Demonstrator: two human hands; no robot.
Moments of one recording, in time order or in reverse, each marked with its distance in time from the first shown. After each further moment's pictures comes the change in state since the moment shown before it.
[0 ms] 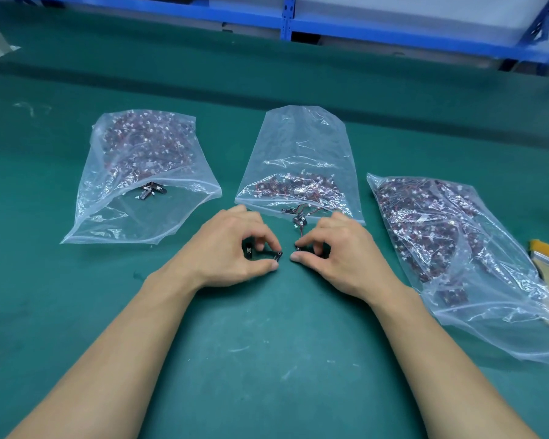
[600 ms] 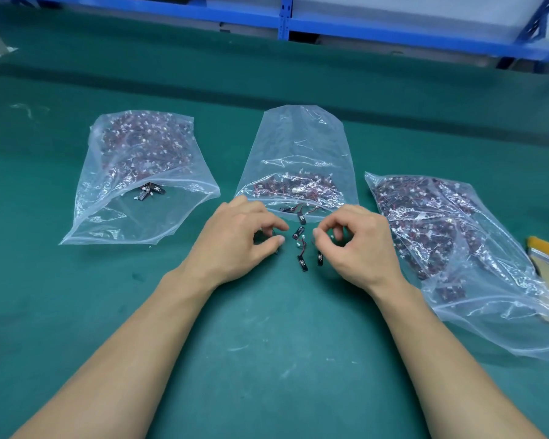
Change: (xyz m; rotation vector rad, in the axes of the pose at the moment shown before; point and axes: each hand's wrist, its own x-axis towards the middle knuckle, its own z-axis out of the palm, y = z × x) left_hand 0.011 0.003 0.017 0.136 0.203 -0.019; right_hand -0.002 -0.004 -0.011 0.107 0.294 0.175
